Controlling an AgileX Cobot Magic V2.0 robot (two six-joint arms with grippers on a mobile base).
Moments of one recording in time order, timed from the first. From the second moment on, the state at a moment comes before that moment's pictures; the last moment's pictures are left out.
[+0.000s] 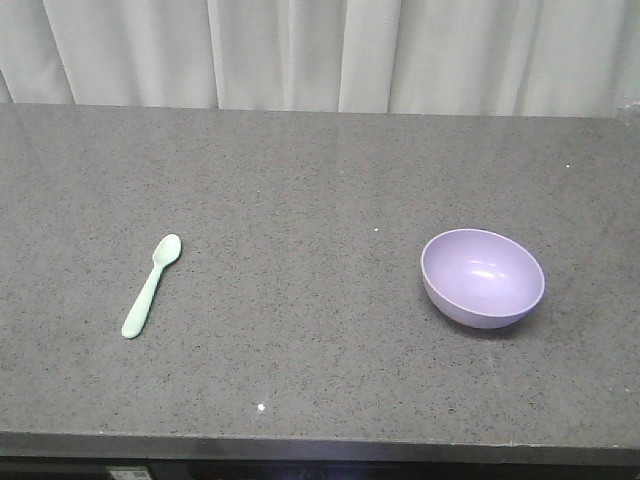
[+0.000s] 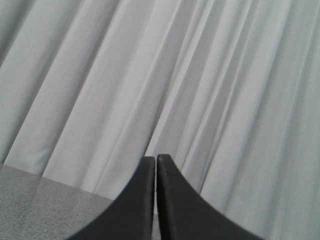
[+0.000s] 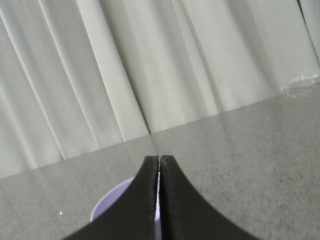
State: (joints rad) left arm 0.08 -0.01 -0.02 0.32 -0.28 -0.68; right arm -0.01 0.01 -0.09 0.09 0.07 0.27
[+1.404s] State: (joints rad) left arm -0.06 0.96 -0.91 1.71 -0.29 -1.86; right arm -0.01 0.40 -0.45 0.06 0.12 0.13
